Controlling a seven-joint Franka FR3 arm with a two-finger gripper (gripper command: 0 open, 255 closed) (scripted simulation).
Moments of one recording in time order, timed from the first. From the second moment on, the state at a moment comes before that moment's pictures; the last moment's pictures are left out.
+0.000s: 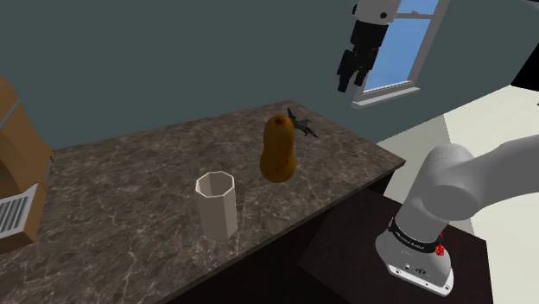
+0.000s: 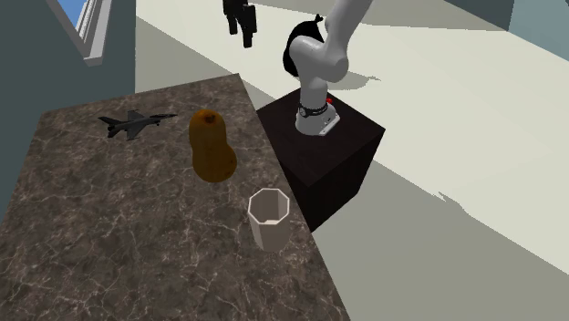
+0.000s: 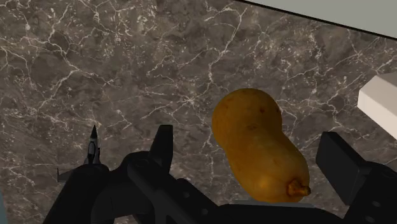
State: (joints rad) arm 0.02 -0.83 -0.06 -2.26 -0.04 1.52 0.13
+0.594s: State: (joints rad) arm 0.05 -0.73 0.06 -2.31 0.03 1.65 0.25
